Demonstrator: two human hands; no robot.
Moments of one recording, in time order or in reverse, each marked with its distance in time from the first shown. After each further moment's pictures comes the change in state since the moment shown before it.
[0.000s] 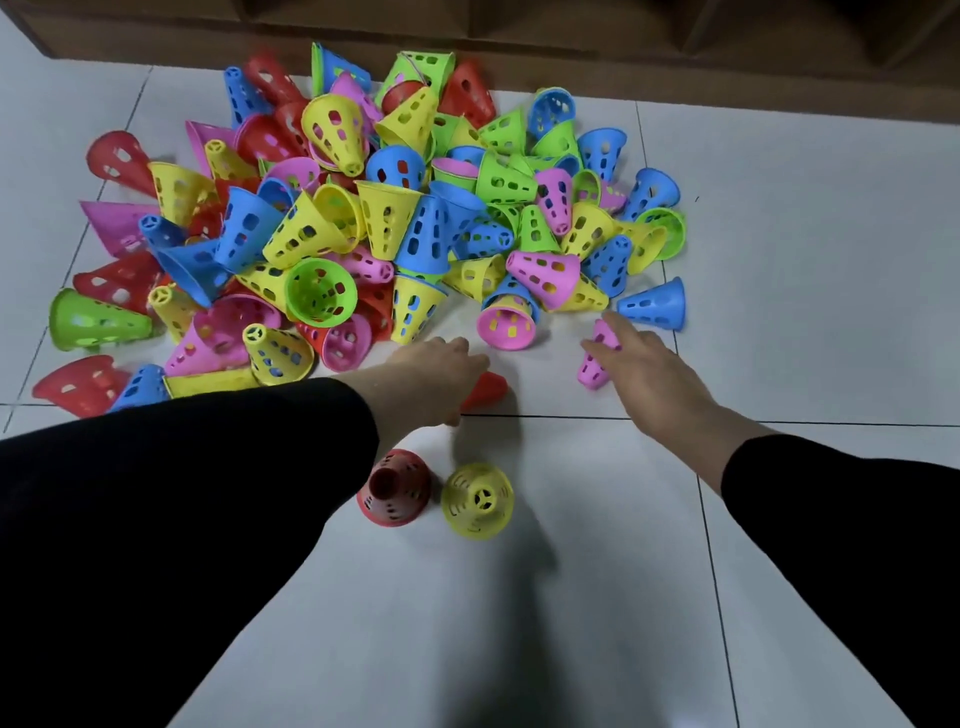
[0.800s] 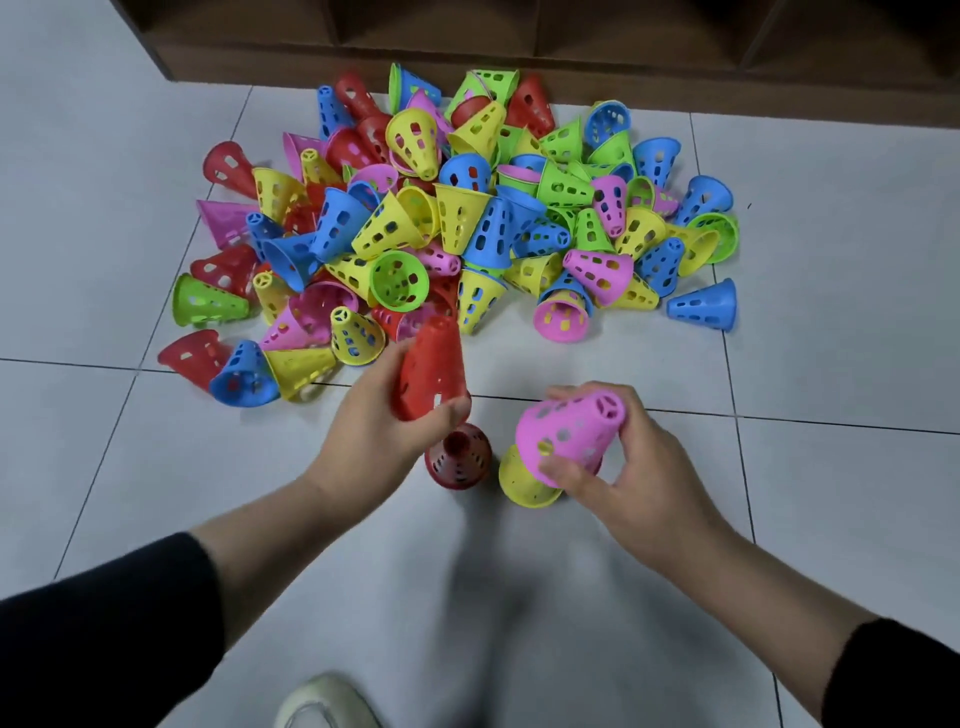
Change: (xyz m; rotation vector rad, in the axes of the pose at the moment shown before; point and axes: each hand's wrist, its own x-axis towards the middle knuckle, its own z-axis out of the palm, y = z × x) left_hand -0.183 0.001 0.013 -1.355 0.698 -0.240; right_hand -0.127 -0.127 -0.053 1.077 0.172 -0.087
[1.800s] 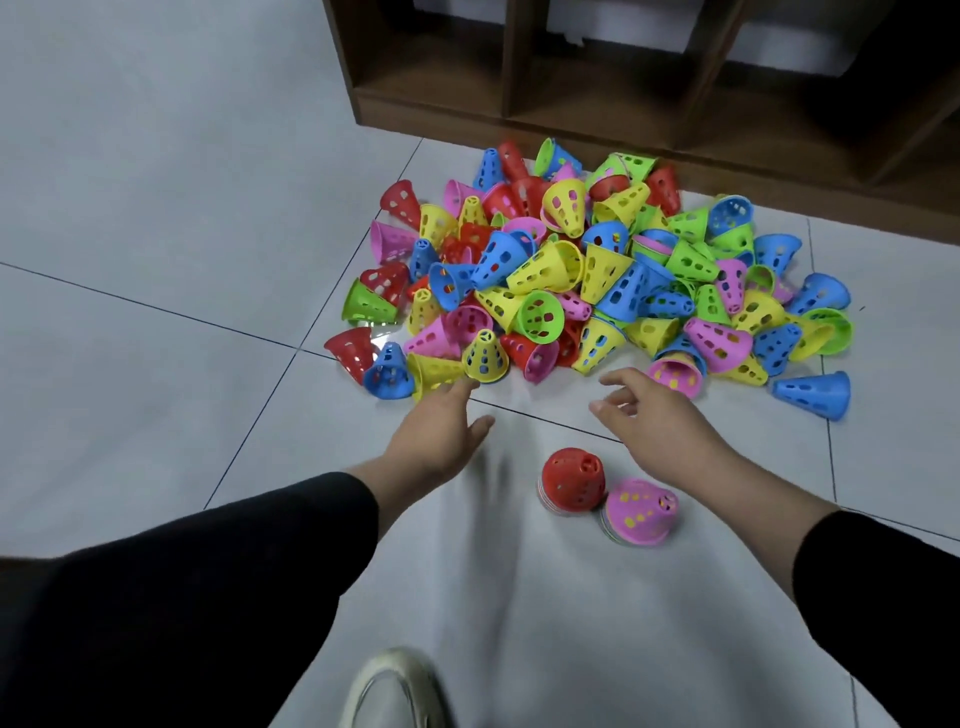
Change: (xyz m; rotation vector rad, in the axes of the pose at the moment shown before) left_hand 0.005 -0.090 -0.073 0.626 -0.020 -0.128; right_hand 0.091 -0.048 0.061 -0.341 -0.169 0.096
